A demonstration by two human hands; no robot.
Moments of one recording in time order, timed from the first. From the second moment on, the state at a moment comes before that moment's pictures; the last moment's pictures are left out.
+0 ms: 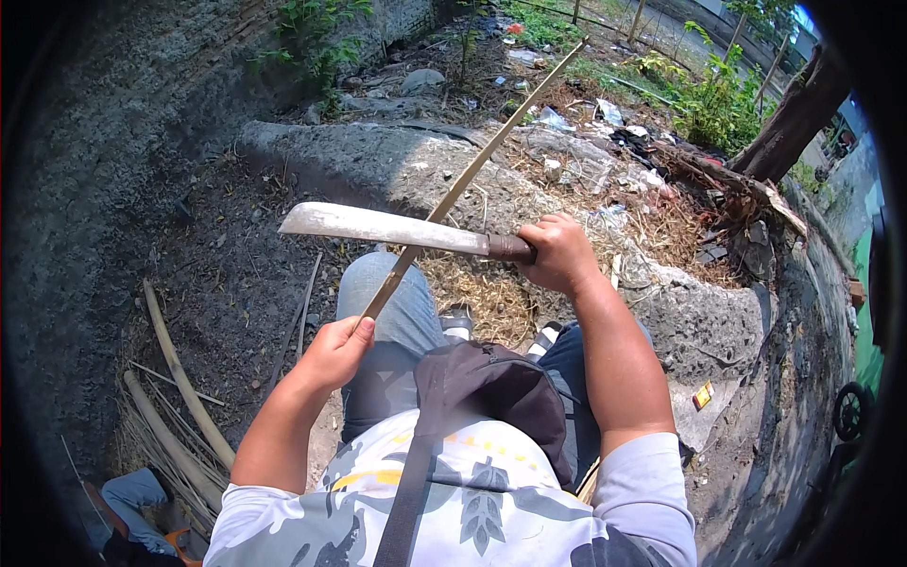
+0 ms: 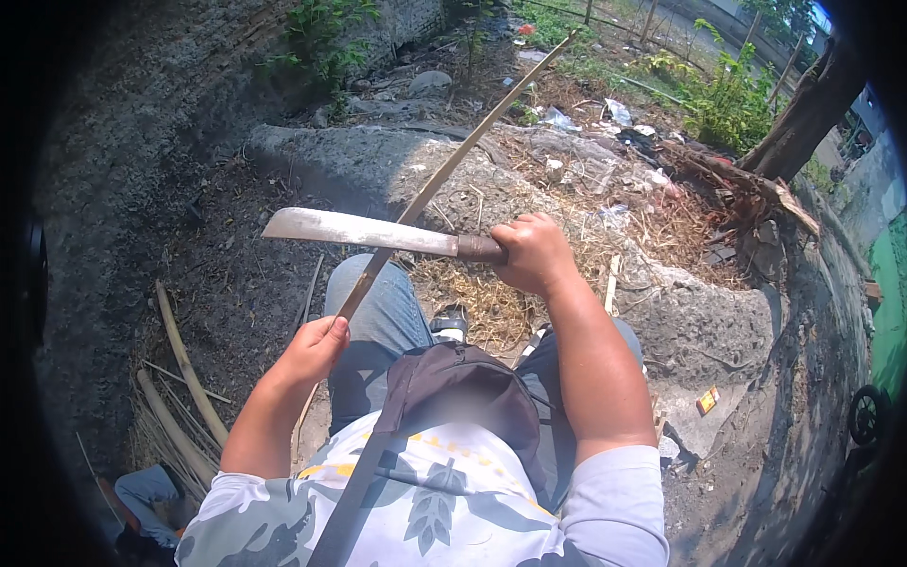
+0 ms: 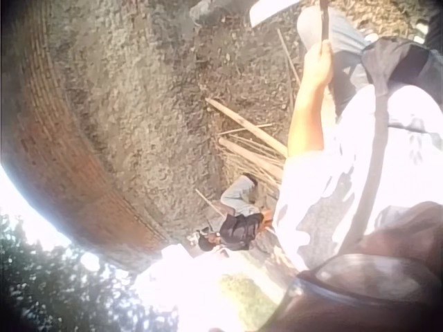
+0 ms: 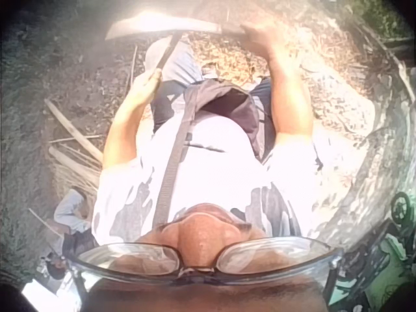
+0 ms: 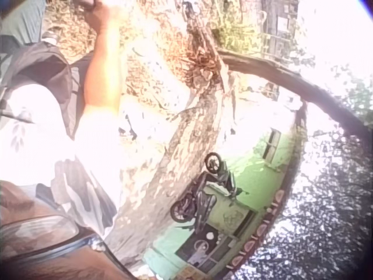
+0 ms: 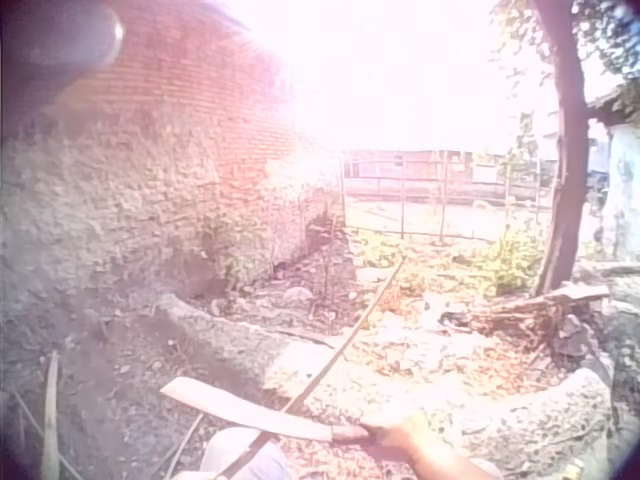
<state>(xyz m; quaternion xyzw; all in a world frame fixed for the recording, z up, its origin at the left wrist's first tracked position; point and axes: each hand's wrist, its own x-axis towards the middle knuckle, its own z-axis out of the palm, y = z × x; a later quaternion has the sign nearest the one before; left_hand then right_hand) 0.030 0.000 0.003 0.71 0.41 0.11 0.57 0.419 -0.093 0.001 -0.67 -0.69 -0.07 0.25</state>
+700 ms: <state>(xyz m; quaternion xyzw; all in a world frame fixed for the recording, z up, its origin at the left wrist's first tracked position) 0.025 -0.015 0.029 0.83 0.41 0.04 0.39 0.450 -0.100 0.000 -0.82 -0.53 0.03 0.21</state>
